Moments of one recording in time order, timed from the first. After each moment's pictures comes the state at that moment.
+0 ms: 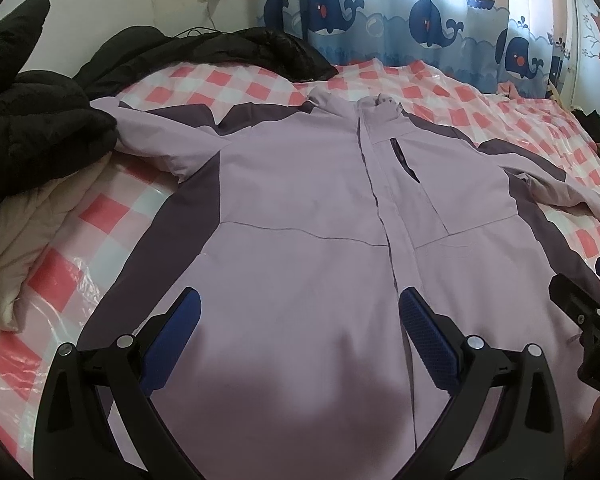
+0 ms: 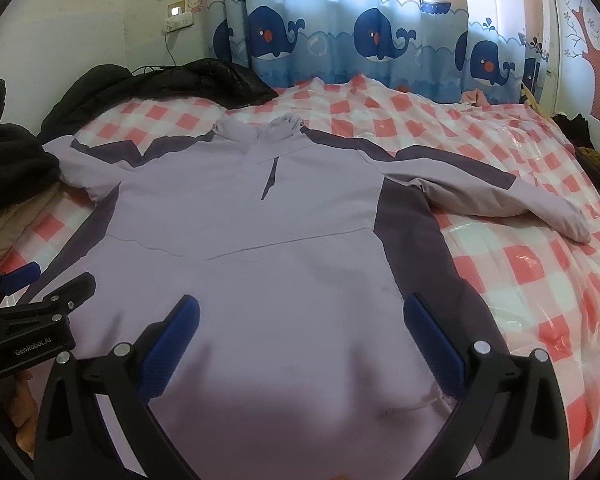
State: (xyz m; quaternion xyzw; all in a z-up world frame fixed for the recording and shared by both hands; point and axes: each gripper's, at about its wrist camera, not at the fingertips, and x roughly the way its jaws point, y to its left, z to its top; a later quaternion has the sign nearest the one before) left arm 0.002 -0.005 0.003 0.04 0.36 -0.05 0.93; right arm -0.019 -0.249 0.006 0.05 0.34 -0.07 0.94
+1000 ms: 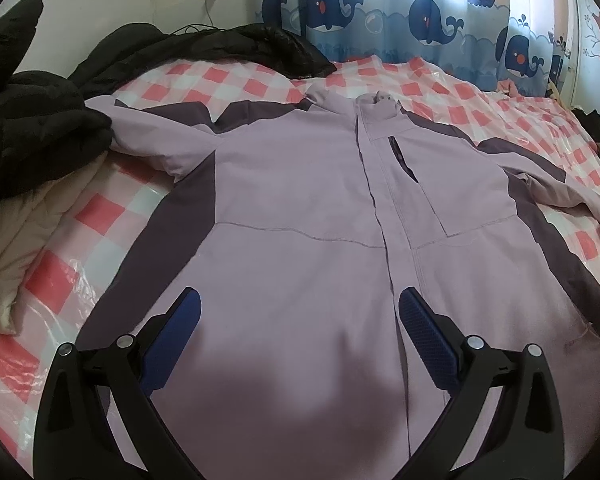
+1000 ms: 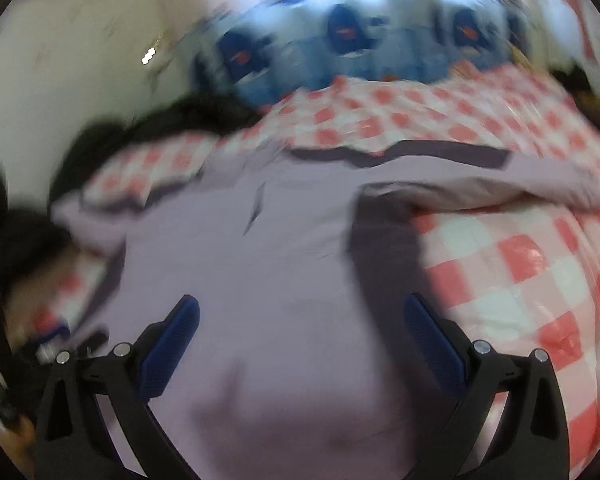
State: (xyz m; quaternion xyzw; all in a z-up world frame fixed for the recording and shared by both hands) left arm 0.004 -0.011 -0.001 0.05 0.37 -0.05 0.93; right arm -0.020 -0.353 0.025 0.19 0.32 -0.05 0.93
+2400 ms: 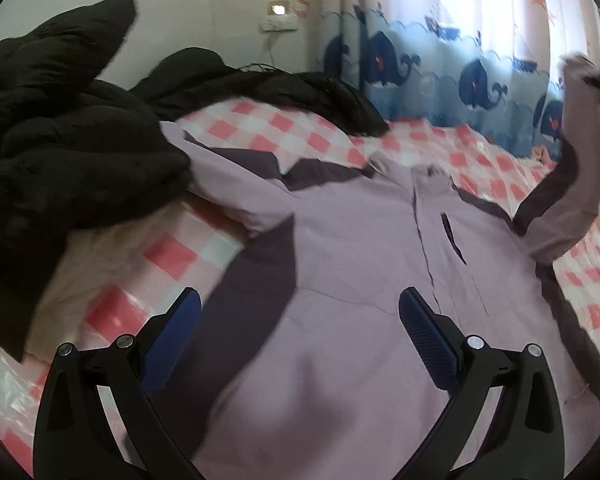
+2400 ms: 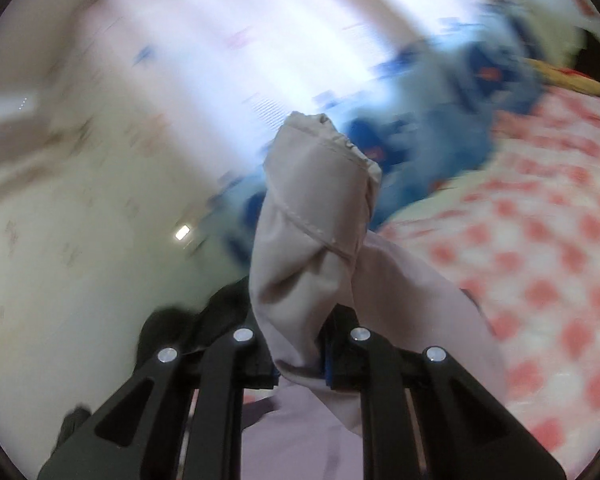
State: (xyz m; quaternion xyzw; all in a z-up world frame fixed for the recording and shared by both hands) left arm 0.018 0.073 0.062 -0.02 0.30 0.01 0.95; right arm 0.191 -0.465 0.223 0.32 0.13 0.07 0.94
